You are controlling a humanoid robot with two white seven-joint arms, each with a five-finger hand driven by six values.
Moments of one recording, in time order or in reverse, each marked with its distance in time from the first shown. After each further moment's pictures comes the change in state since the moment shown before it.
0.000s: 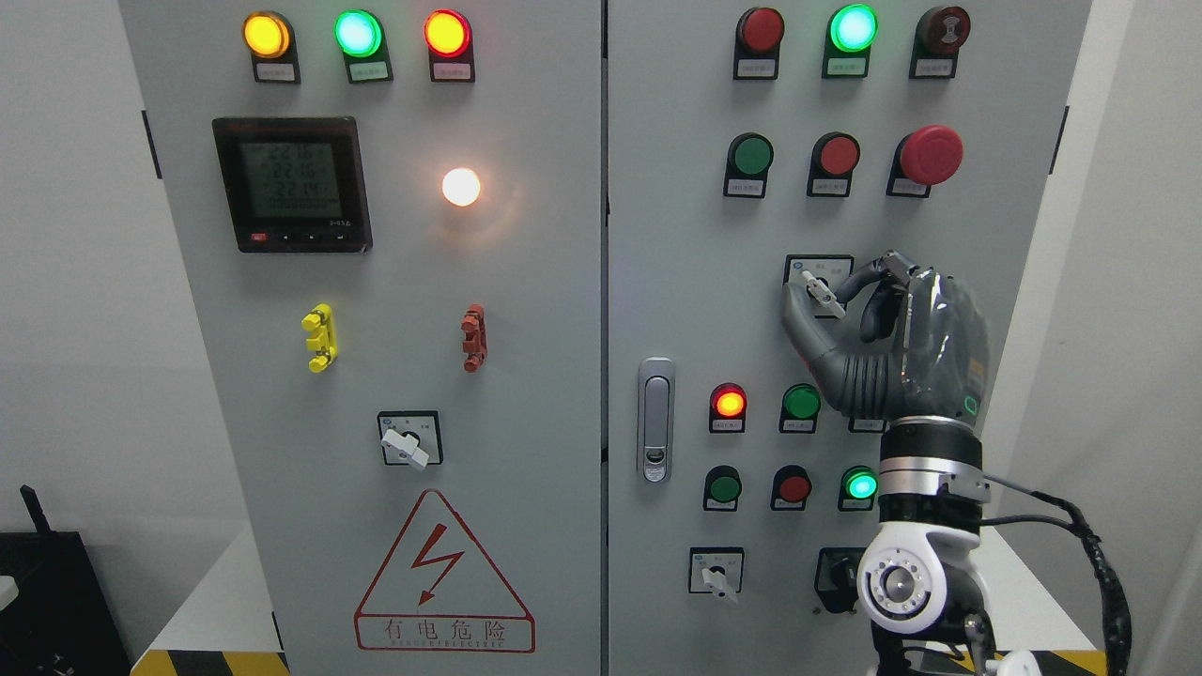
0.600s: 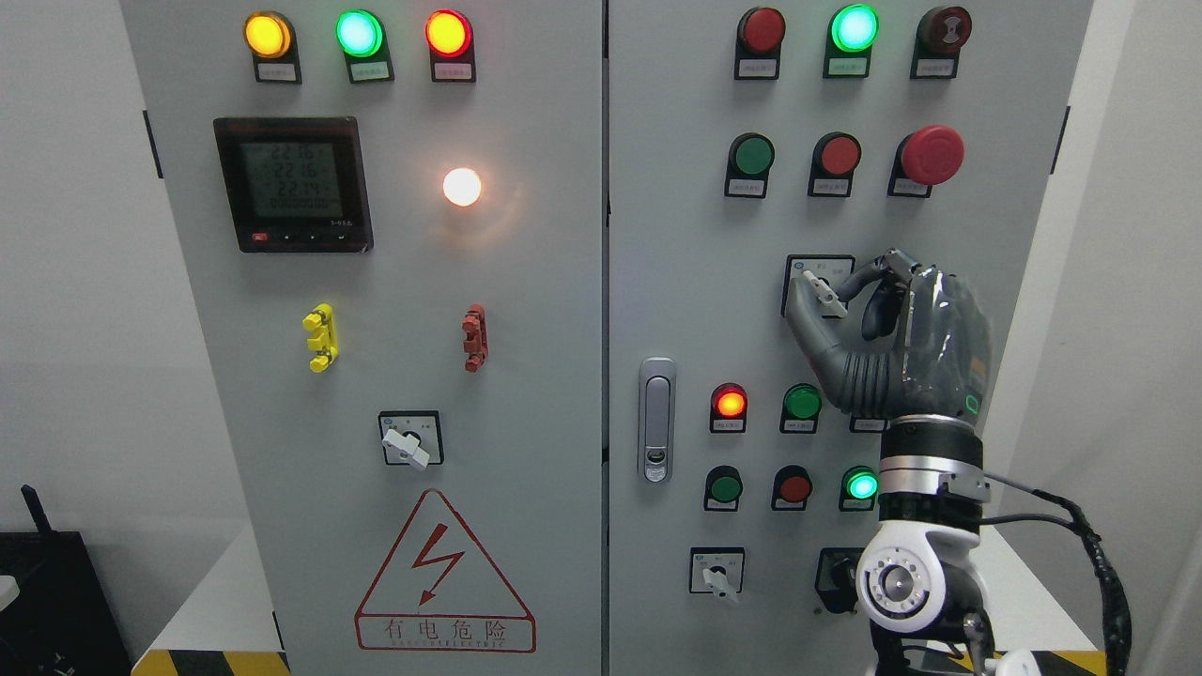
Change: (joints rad) left arm 0.000 0.000 0.000 0.000 0.000 0.000 0.000; right arm -0.001 0.001 0.002 0.000 0.002 0.000 -0.003
